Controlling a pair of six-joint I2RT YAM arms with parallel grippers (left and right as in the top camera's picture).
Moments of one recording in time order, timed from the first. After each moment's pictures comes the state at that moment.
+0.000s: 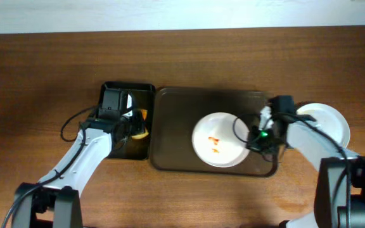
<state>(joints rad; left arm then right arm) -0.18 1.58 0.92 -0.42 0.11 -0.31 0.03 1.69 0.87 -0.61 -0.36 0.31</state>
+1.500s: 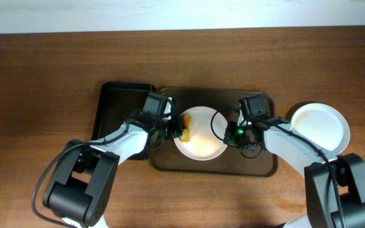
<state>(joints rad) -0.41 1.87 0.94 -0.08 0.34 -0.53 0.25 1.69 0.86 -0.43 -0.26 0.53</state>
